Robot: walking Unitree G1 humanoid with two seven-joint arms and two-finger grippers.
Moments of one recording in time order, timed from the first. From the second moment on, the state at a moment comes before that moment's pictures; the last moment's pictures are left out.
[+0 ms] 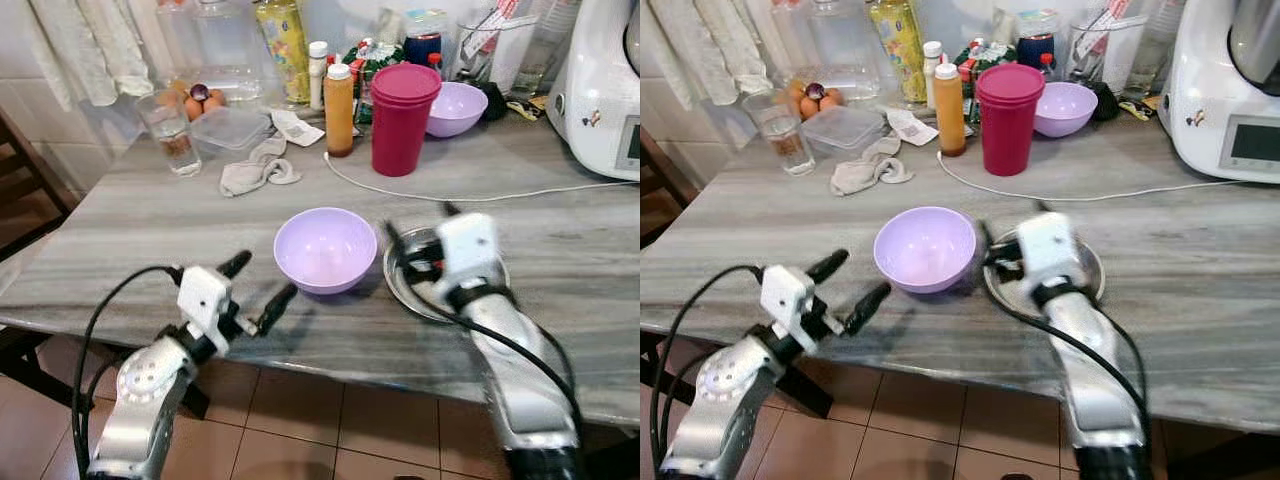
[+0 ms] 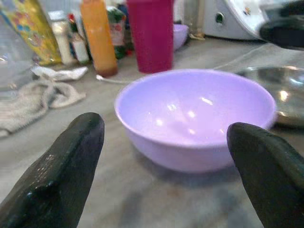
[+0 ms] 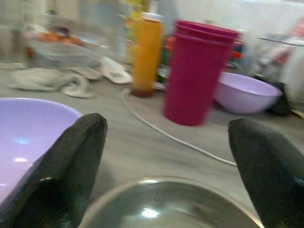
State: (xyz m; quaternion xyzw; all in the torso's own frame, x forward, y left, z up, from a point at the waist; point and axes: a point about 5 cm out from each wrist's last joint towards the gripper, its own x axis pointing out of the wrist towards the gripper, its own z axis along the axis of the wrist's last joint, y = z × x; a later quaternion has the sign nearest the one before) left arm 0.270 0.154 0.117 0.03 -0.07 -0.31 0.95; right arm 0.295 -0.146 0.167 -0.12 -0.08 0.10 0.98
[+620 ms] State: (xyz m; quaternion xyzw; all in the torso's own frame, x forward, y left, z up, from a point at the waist) left arm 0.272 0.148 0.128 0.00 -0.07 -0.33 0.94; right arm 0.286 -0.167 0.146 -0.05 0.07 0.03 1.00
